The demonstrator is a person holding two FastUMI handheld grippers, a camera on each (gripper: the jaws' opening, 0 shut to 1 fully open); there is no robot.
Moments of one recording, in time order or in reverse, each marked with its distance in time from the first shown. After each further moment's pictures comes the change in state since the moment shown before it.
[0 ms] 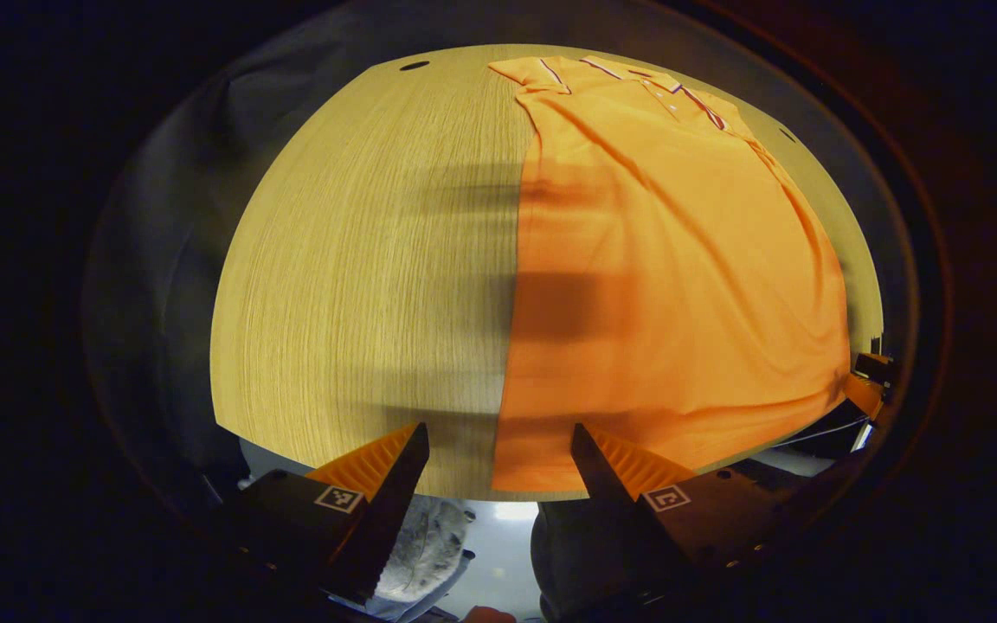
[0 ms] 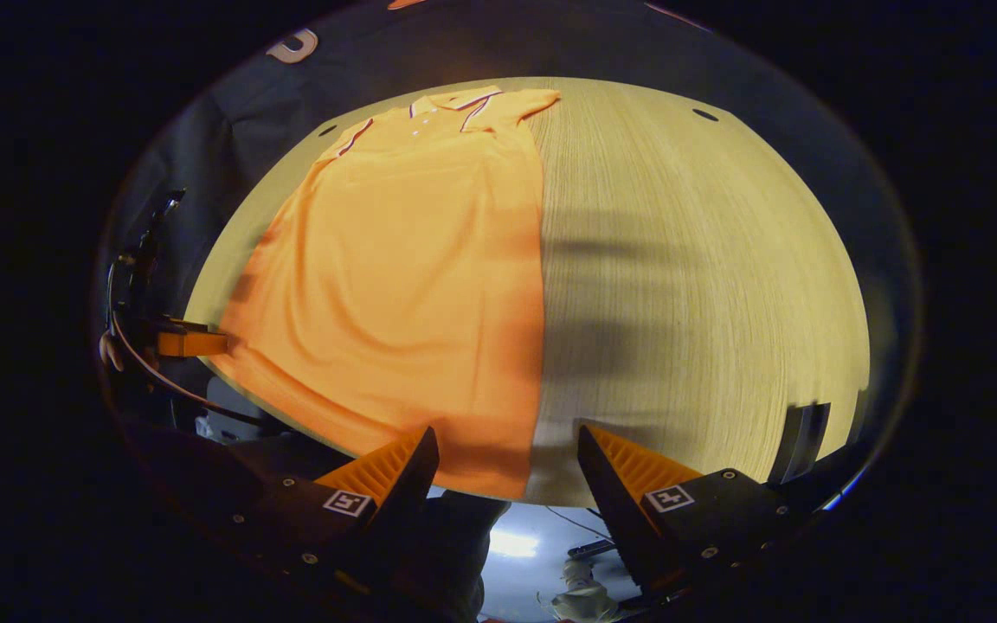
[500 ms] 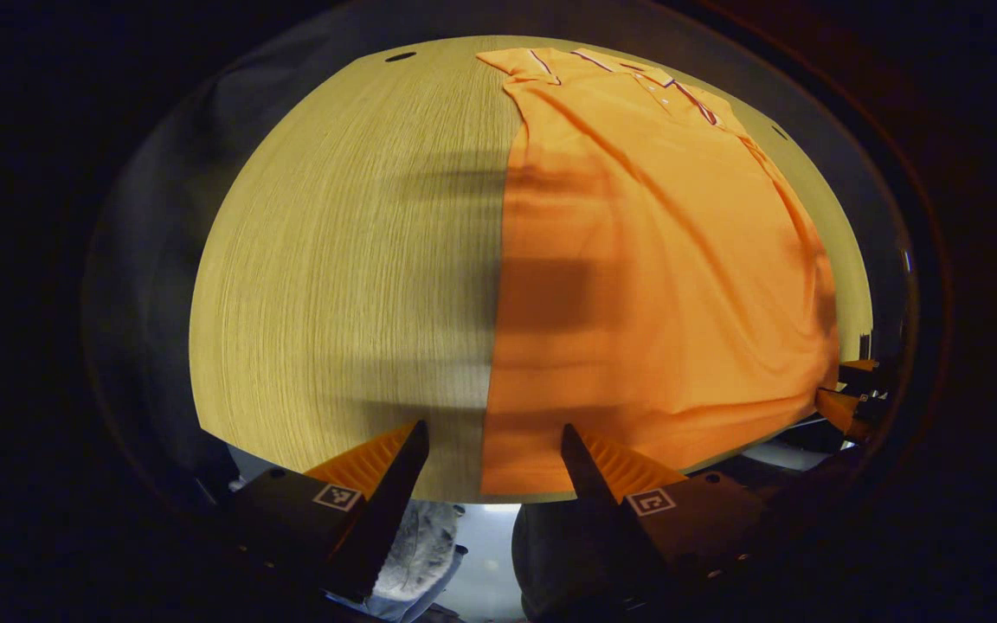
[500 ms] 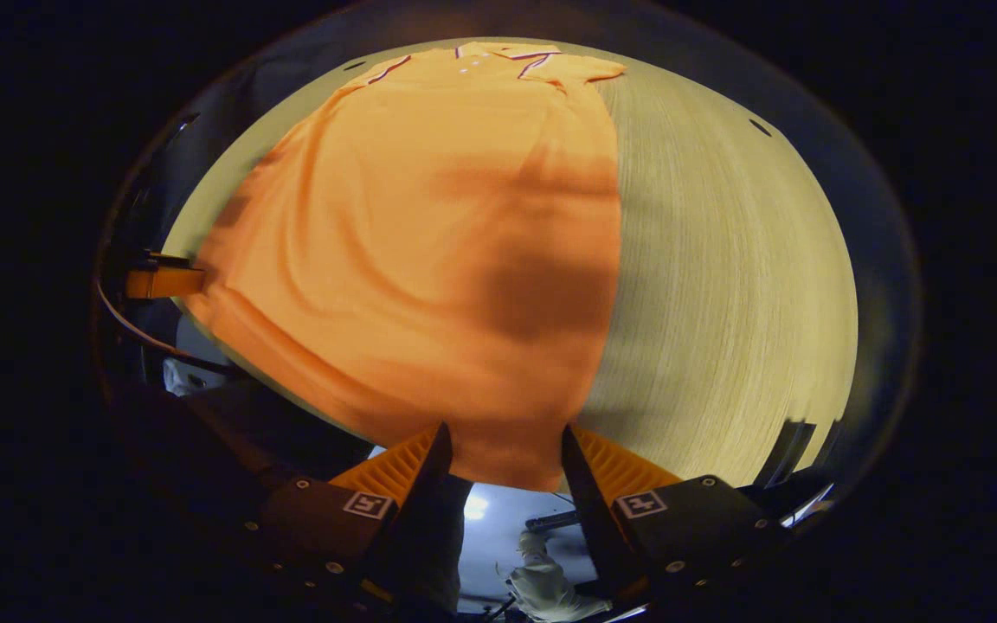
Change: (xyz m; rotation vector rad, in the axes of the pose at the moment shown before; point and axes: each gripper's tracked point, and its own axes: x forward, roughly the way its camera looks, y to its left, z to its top) left arm -0.001 -0.009 0.000 0.014 0.027 -0.066; right arm 0.012 0.027 -0.012 -0.146 0.178 -0.088
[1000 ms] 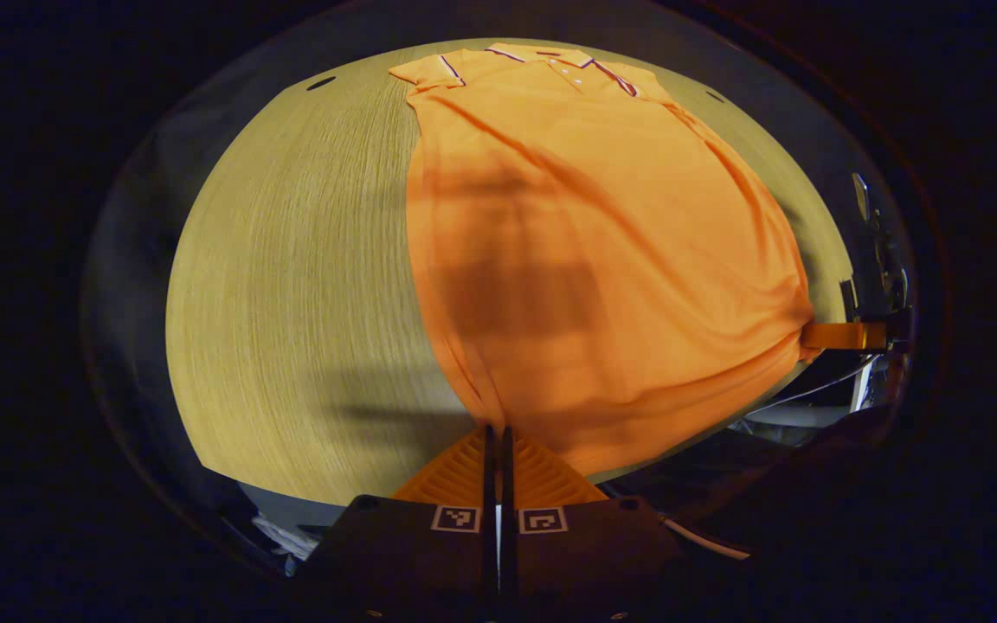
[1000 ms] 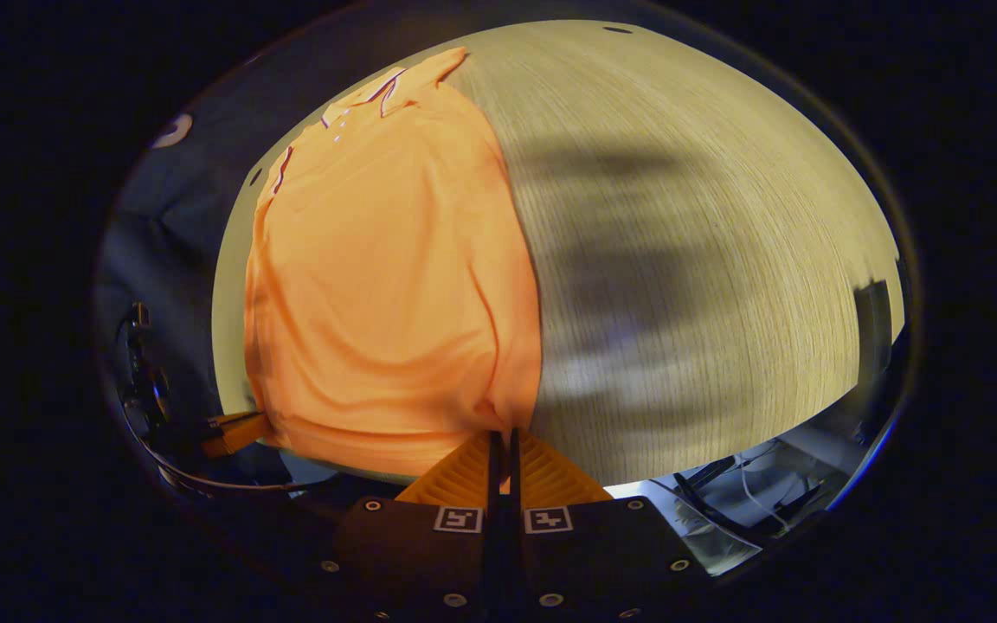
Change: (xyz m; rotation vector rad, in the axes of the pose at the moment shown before) left arm 0.002 -0.044 0.003 0.107 -0.006 -0.135; right arm 0.007 0.008 0.018 0.570 -0.029 0.239
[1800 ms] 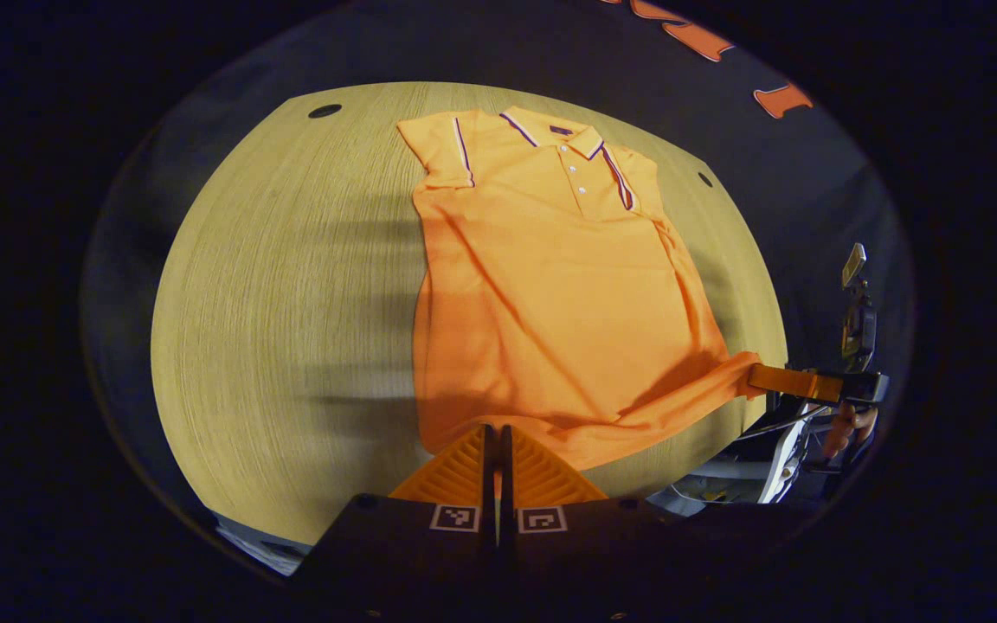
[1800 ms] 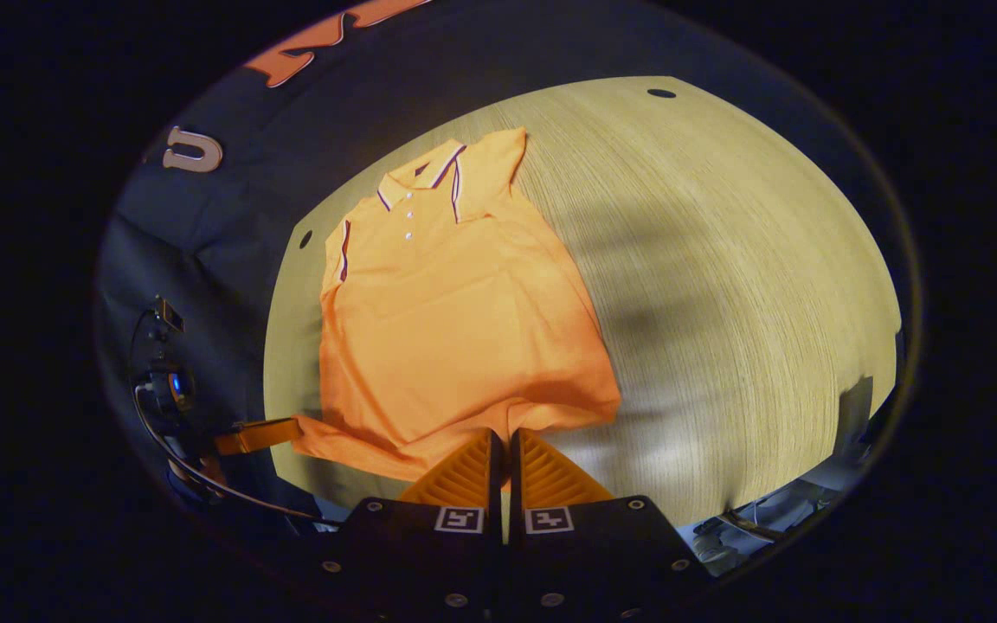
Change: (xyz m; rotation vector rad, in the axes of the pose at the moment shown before) left arm -0.052 0.004 0.130 -0.072 -0.153 -0.186; right arm -0.050 0.080 0.104 -0.035 -0.215 0.094
